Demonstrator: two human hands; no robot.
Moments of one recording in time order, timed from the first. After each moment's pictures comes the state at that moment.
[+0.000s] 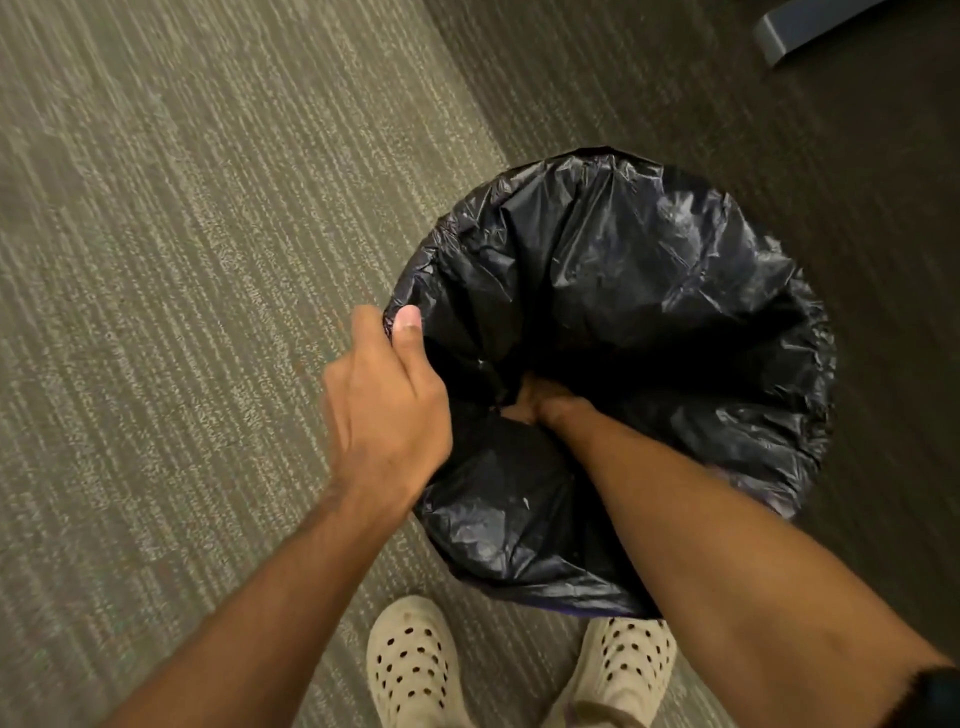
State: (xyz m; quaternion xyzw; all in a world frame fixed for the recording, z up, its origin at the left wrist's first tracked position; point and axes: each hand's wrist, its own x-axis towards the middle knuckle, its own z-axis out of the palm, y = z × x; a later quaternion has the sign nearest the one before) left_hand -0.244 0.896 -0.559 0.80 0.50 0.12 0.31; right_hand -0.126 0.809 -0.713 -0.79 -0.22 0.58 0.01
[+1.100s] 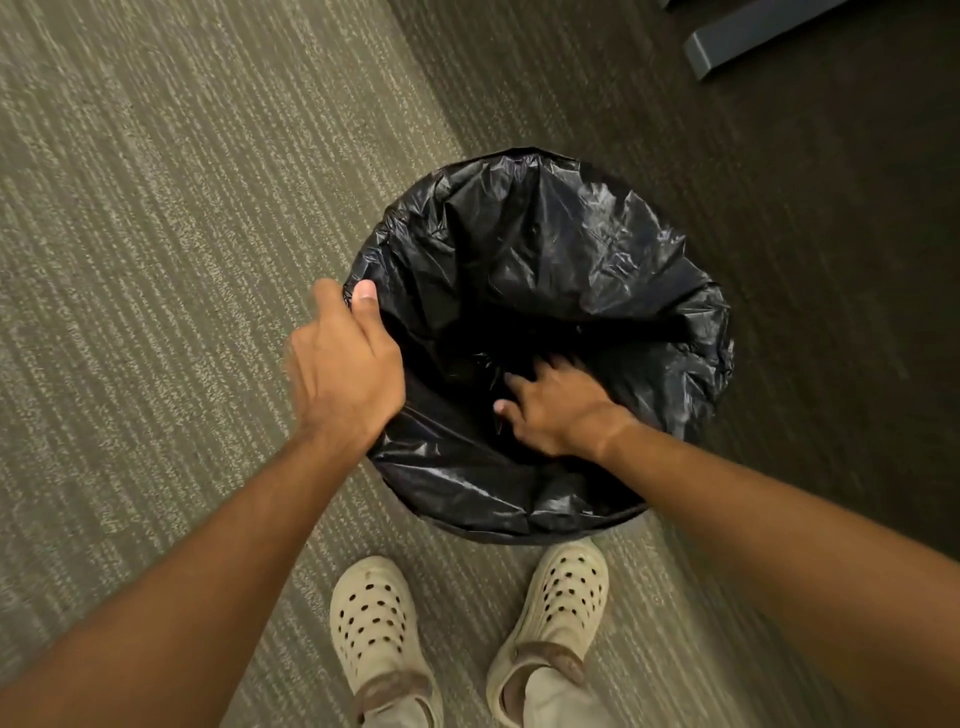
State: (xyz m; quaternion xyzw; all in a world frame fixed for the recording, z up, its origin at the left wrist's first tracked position) left_hand -0.244 0.896 -0.557 0.80 0.52 0.08 0.29; right_hand -0.122 0.742 -0.607 -0.76 -0.46 0.41 -0.20
